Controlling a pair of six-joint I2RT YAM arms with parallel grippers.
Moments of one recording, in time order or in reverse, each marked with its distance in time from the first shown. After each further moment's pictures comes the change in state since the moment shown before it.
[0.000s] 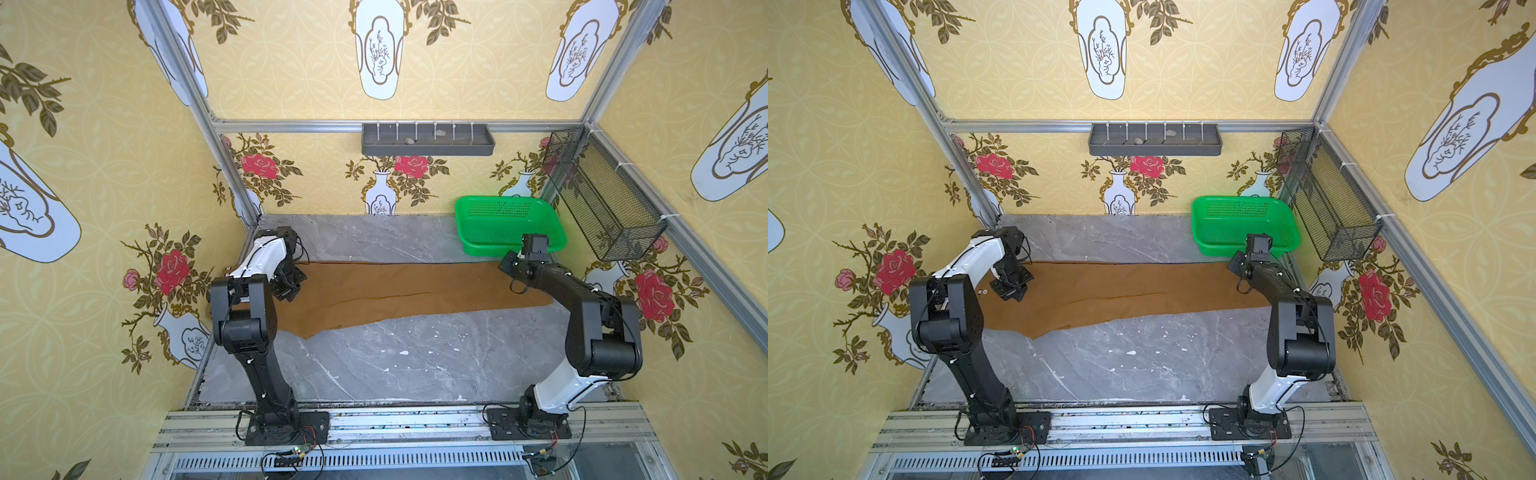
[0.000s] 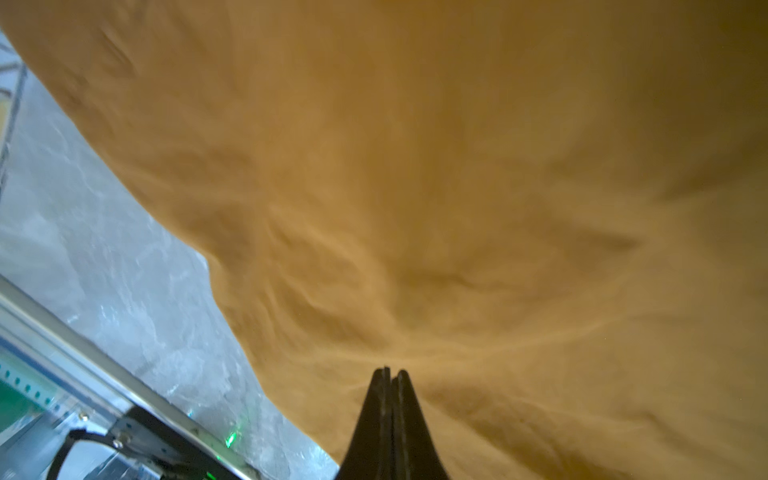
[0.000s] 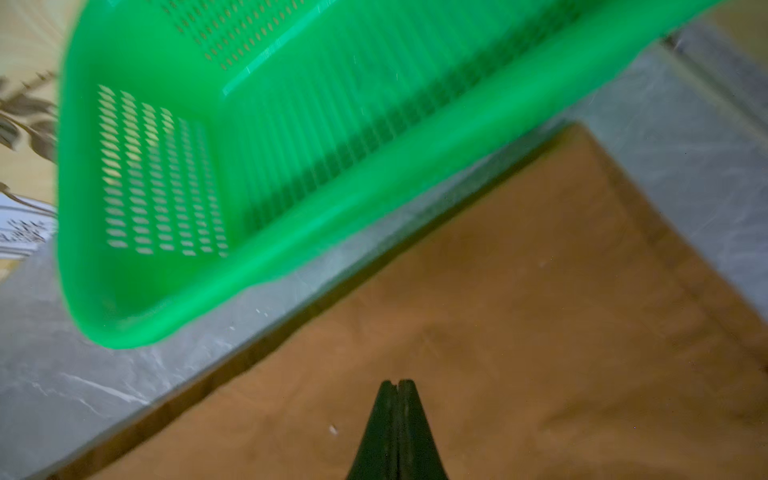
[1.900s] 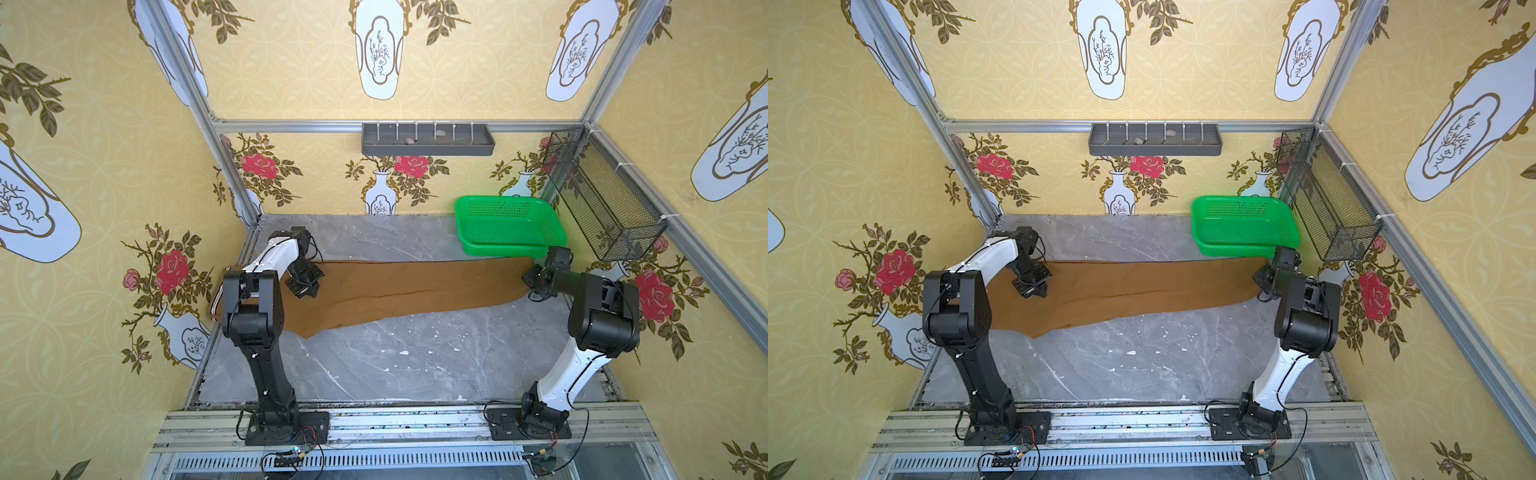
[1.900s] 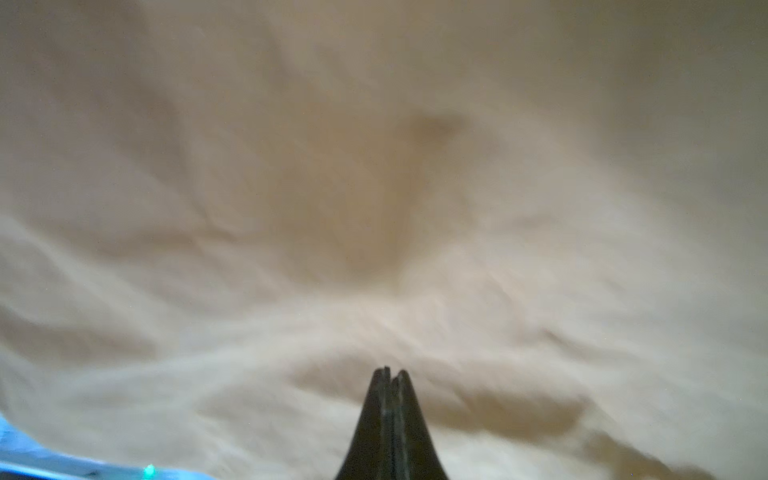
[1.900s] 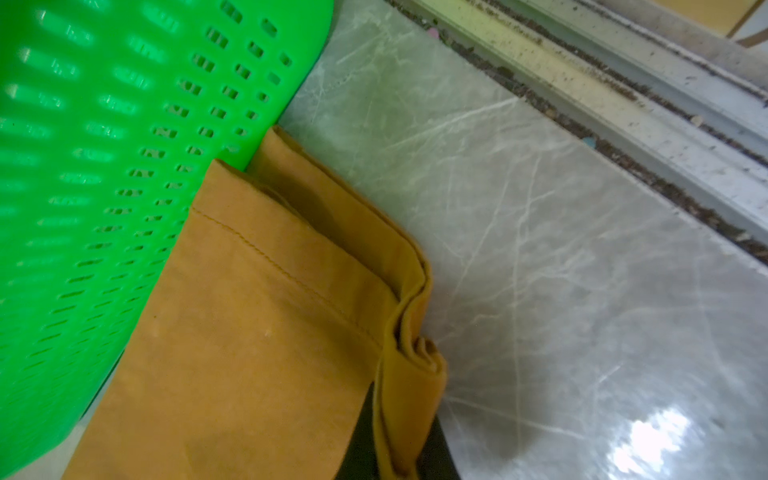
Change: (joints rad) left arm -0.073 0.027 0.006 0.123 0.277 0.036; right arm -0.232 0.180 0.012 0.054 -0.024 0.100
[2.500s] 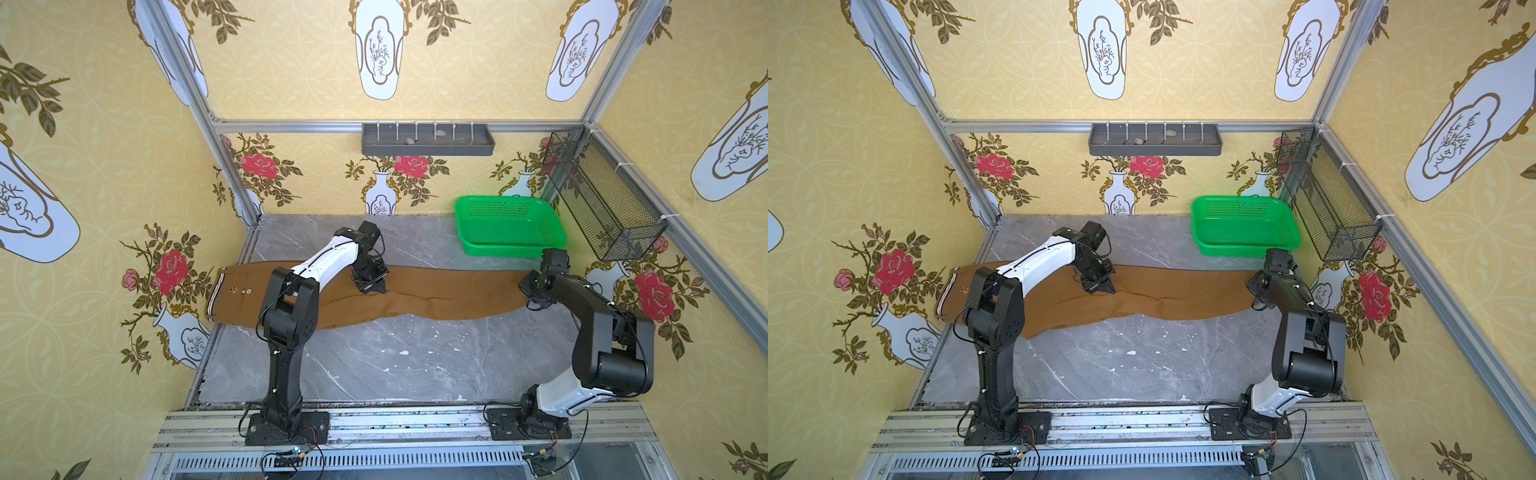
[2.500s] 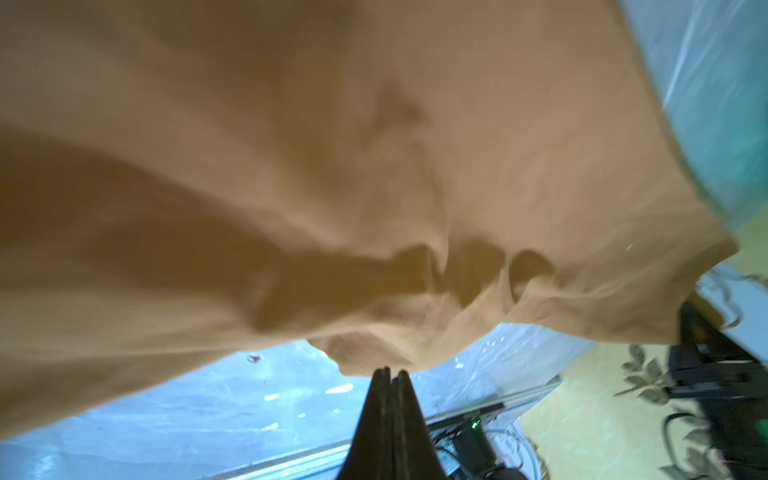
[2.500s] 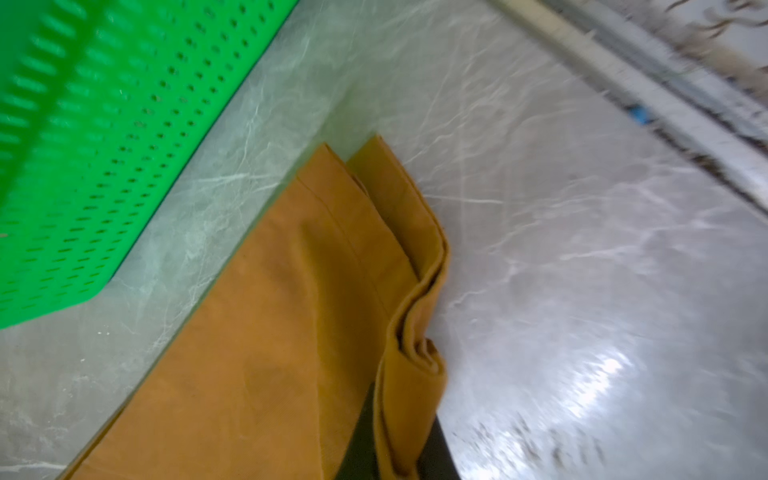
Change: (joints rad) left arm -0.444 0.116 0.189 0.050 0.279 -0.133; right arm 0.078 -0.314 -0.102 -0.262 0.105 0.029
